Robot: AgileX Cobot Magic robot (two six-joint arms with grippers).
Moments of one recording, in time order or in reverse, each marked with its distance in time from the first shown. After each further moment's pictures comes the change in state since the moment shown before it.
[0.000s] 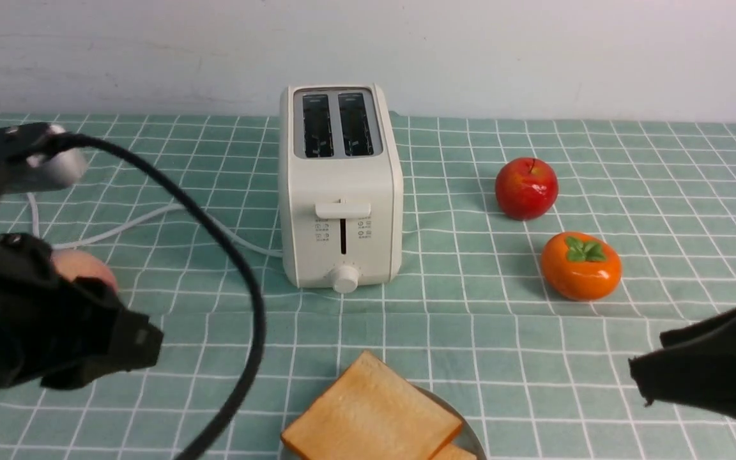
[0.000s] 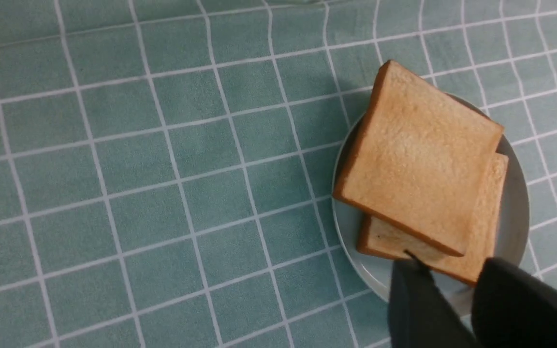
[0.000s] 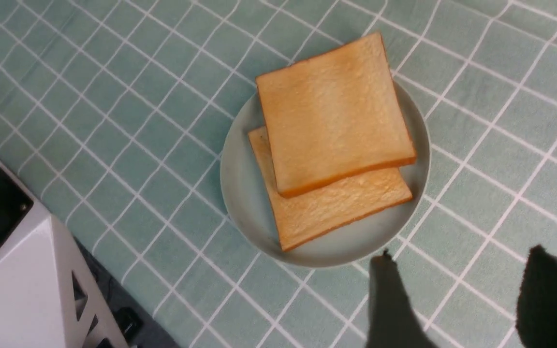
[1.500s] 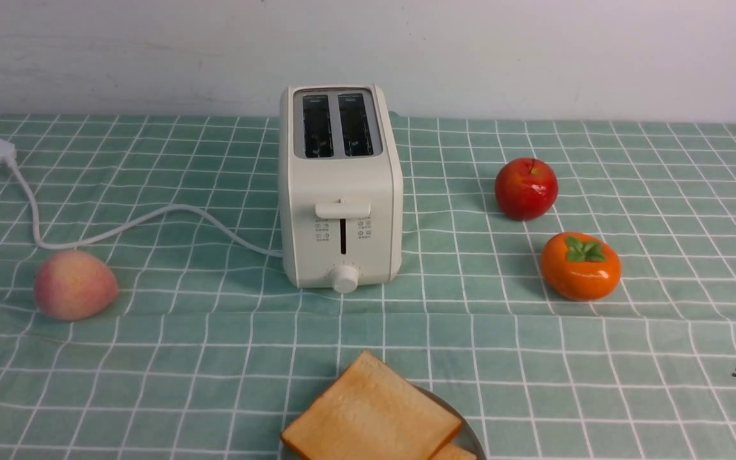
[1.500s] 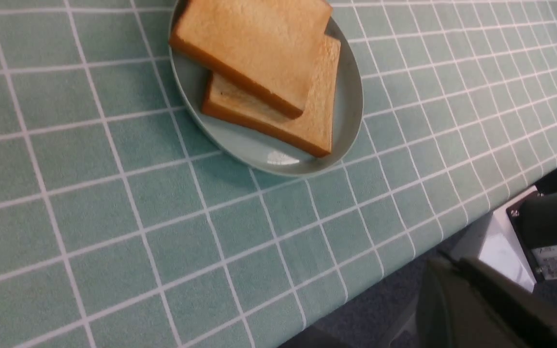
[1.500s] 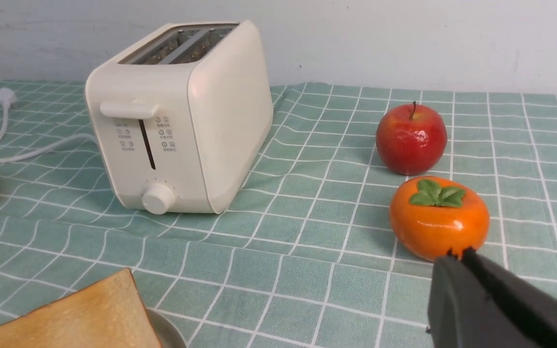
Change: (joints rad) right arm 0.000 -0.431 0.786 -0.535 -1.104 0.464; left arm 0.001 -0.474 0.239 -0.234 0.192 -0.055
